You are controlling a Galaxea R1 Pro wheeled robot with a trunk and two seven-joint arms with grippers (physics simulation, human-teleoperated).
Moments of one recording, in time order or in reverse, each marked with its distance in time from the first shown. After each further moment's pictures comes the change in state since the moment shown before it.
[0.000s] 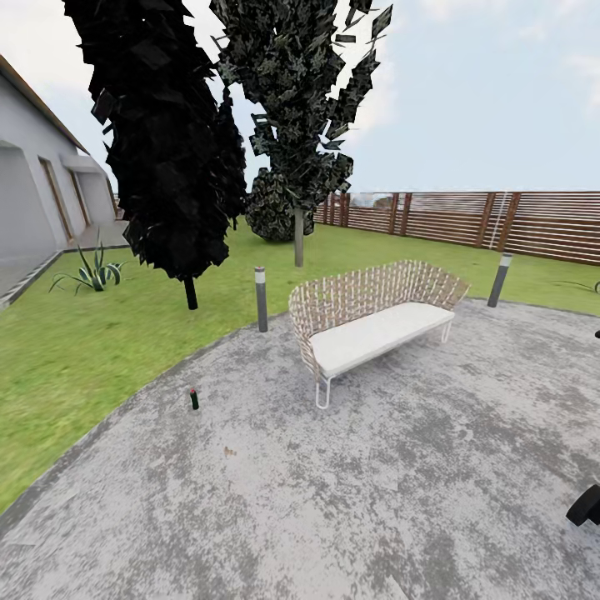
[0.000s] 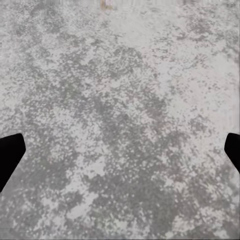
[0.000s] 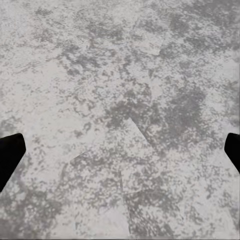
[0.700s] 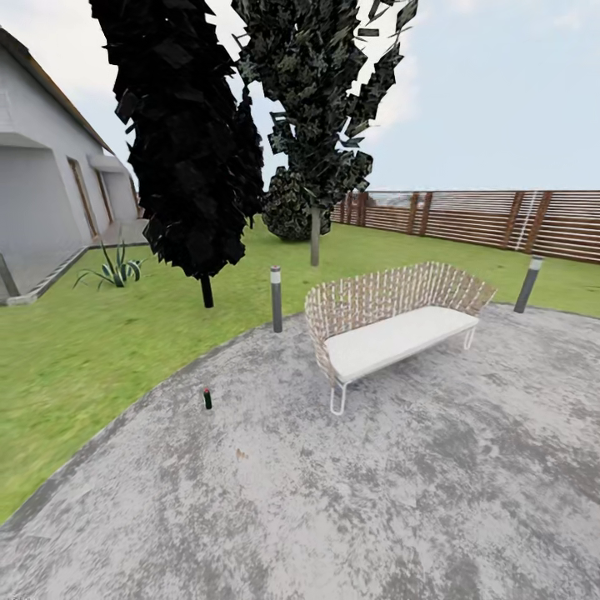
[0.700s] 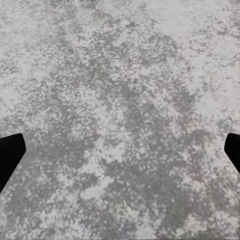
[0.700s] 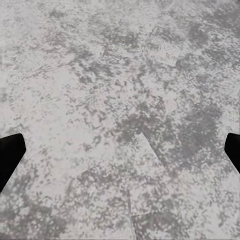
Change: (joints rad) left arm 0.052 0.011 0.081 0.010 0.030 -0.013 -0.002; right arm -0.024 -0.004 0.004 0.044 0.006 -0.007 0.000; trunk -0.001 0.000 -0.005
